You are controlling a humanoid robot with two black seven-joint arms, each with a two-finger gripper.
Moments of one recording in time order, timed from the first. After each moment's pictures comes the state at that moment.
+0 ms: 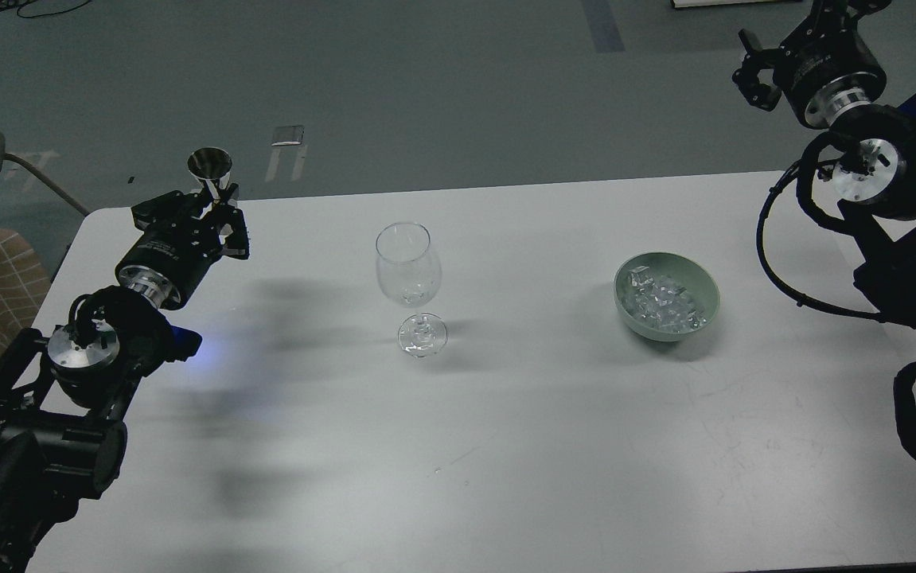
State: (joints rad) left arm -0.42 0.33 -1.28 -1.00 -0.40 -0.14 0.12; right arm 0.92 -0.26 1.11 0.59 -0.34 0.12 0.15
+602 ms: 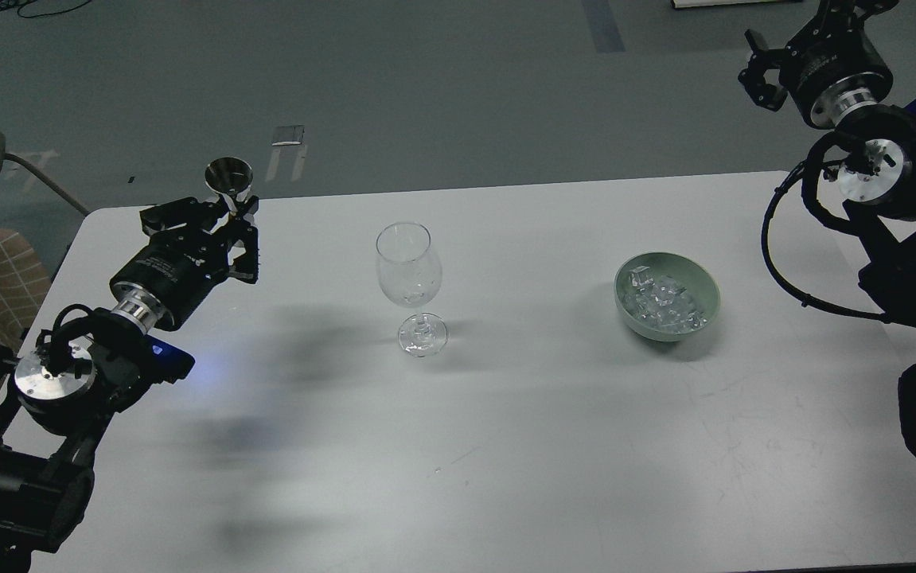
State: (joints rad) left arm -0.25 0.42 -1.28 -1.35 -0.40 -0.02 0.20; right arm 0.92 -0.27 1.11 0.60 -0.34 0.12 0.15
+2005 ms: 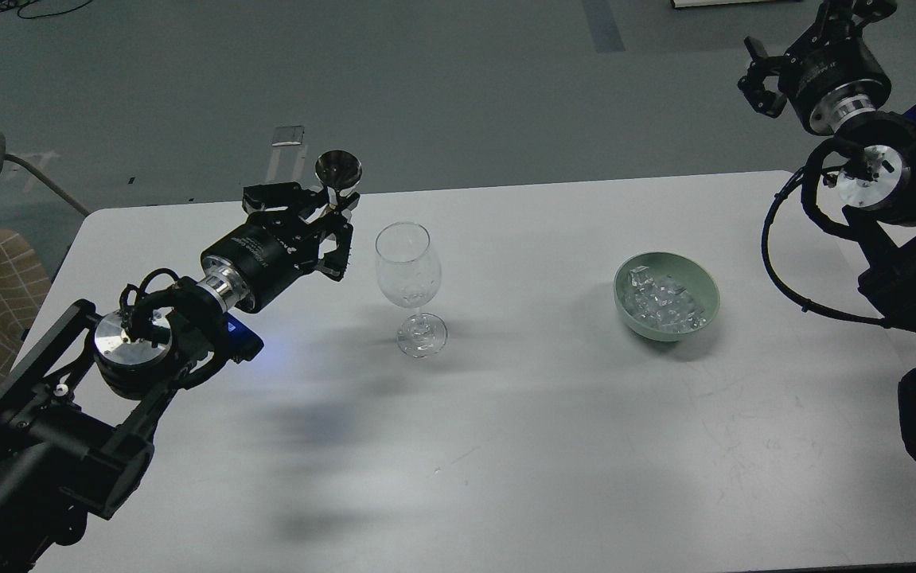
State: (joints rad) left arm -0.41 0.35 -1.11 -1.38 -0.35 0.06 0.22; right arm 0.91 -0.27 1.11 0.60 -0.34 0.12 0.15
